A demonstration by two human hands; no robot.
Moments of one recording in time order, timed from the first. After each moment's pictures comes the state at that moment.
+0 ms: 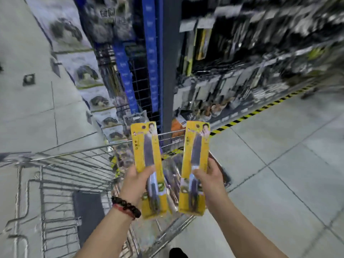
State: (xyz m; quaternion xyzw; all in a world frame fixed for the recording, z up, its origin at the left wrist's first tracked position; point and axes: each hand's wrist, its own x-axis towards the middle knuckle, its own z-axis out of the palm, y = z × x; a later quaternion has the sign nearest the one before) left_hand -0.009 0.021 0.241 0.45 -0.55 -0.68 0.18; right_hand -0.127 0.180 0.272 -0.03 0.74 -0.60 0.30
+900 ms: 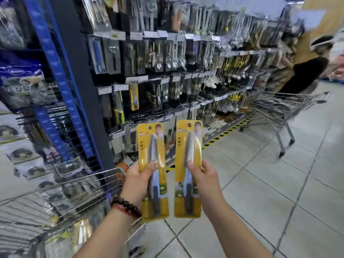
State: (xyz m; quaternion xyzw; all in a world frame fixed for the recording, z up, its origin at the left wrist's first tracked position) left_hand -0.191 0.320 0.408 0.24 -0.62 -0.71 0.21; right_hand -0.261 0.484 0.431 -0.08 0.70 -0.69 0.16
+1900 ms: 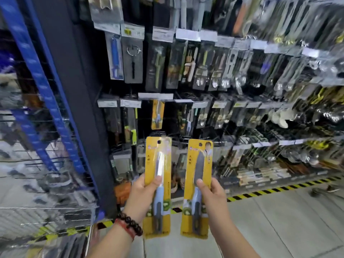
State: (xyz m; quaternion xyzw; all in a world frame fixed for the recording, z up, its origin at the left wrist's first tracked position) left_hand -0.568 0.227 0.370 0.38 -0.55 -0.67 0.33; right_hand -0.718 0.347 0.373 -0.22 0.72 -0.60 0.27
